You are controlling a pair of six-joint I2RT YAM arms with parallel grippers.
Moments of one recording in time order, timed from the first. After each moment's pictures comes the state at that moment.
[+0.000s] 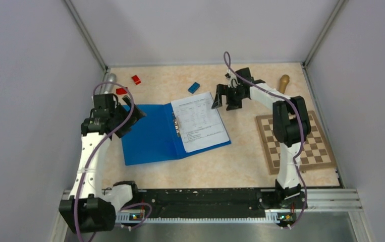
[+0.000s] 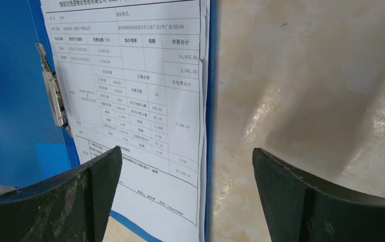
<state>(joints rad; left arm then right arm) 0.06 1.06 1.05 -0.82 0.16 -0.67 0.30 2.07 1.53 -0.48 -0.48 0.27</state>
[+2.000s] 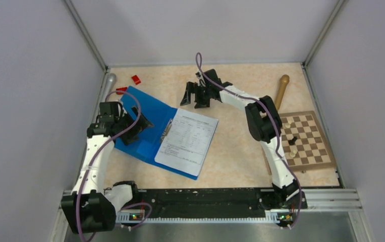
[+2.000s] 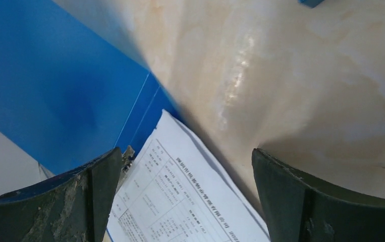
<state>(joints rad) 0.09 1.05 0.89 -0.78 0.32 -0.60 0.54 2.35 1.87 -0.30 -0.46 0.57</state>
